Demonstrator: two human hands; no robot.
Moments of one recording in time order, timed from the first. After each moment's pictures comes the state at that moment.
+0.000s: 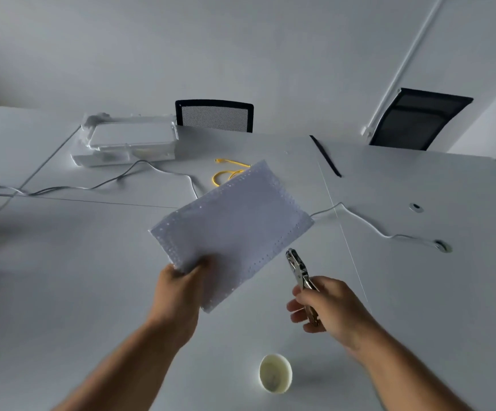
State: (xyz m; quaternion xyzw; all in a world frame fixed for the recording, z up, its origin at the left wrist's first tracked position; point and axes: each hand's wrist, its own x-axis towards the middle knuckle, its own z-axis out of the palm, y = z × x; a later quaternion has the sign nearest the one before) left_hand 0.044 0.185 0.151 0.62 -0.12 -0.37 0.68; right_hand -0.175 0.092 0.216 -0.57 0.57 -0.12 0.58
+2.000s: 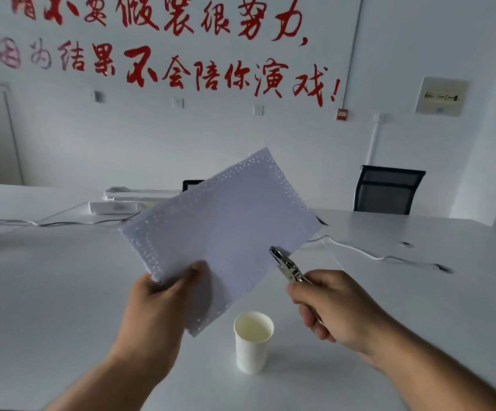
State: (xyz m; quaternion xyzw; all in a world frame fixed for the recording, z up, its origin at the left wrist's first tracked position) left_hand -0.100 0.305 0.014 0.48 -0.29 -0.22 0.80; right_hand -0.303 0.194 0.061 -0.77 0.38 -0.27 0.44
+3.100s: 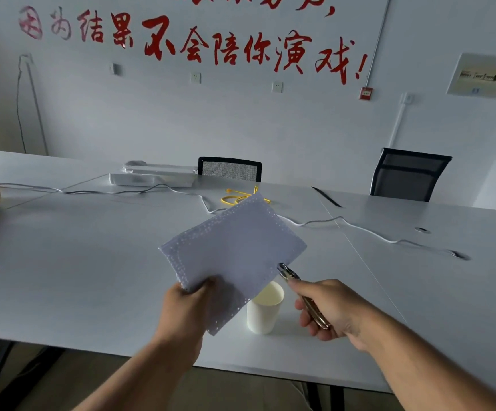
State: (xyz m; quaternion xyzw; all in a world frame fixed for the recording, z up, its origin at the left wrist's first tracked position) left_hand -0.102 0.290 -0.069 0.57 -0.22 -0.24 0.76; right_hand -0.293 0.162 -0.008 -0.69 0.48 -0.14 0.52
